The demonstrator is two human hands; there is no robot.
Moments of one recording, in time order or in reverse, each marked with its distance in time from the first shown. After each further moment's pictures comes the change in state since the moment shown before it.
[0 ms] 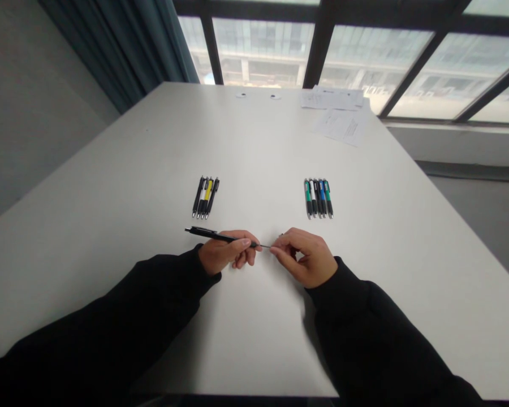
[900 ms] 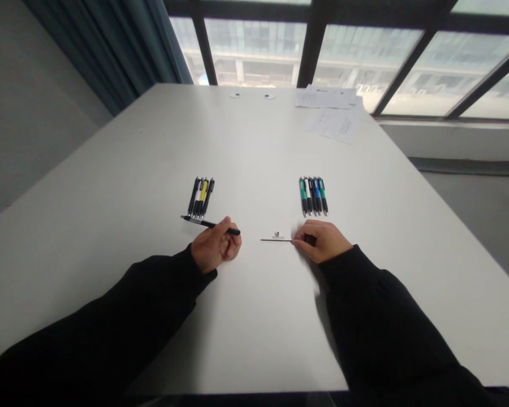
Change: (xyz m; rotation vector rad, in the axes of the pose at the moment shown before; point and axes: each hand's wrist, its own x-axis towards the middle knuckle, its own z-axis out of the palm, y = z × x) left_hand 0.002 0.003 0.002 -0.202 0.275 -0.033; right_hand -0.007 0.055 -0.032 -0.276 -0.175 0.090
